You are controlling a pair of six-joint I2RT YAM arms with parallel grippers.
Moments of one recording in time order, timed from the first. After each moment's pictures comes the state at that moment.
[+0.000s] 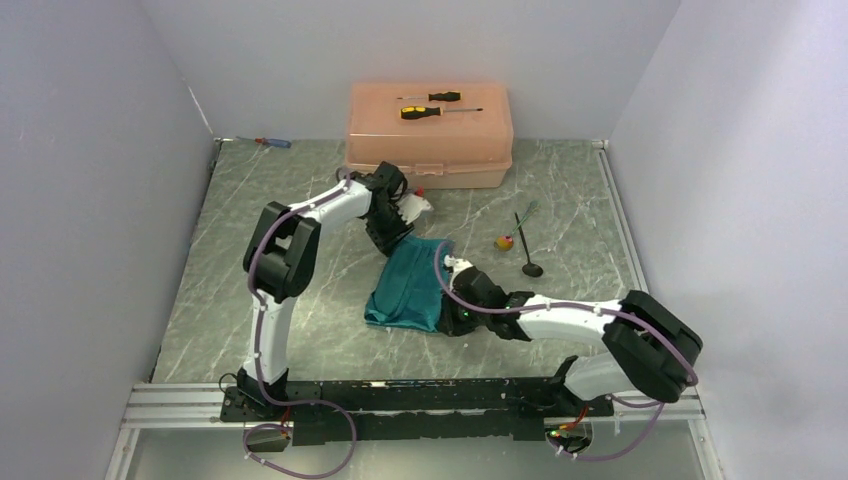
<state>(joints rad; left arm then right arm) -0.51 2.11 1.58 -0.80 0.21 0.50 0.88 1.33 0.48 0.00 -0.08 0.60</state>
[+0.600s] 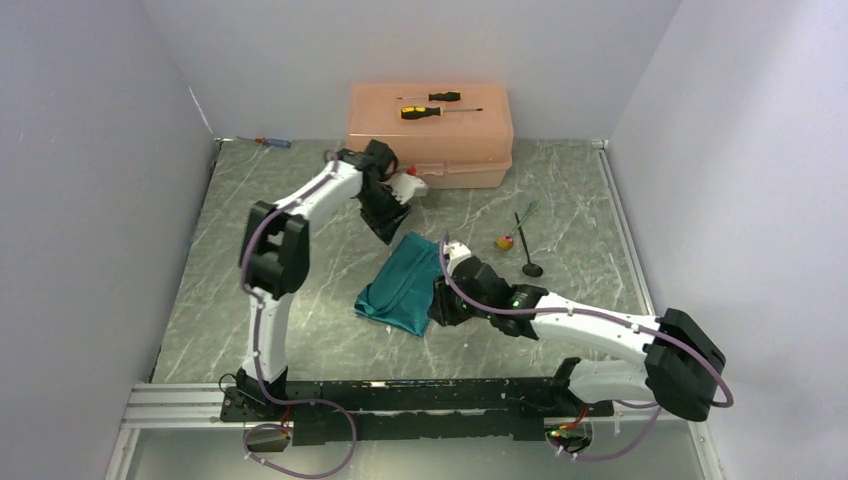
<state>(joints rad) -0.47 2.19 1.86 -0.98 0.30 0.47 0.95 1.21 0.60 -0.14 -0.01 0.54</state>
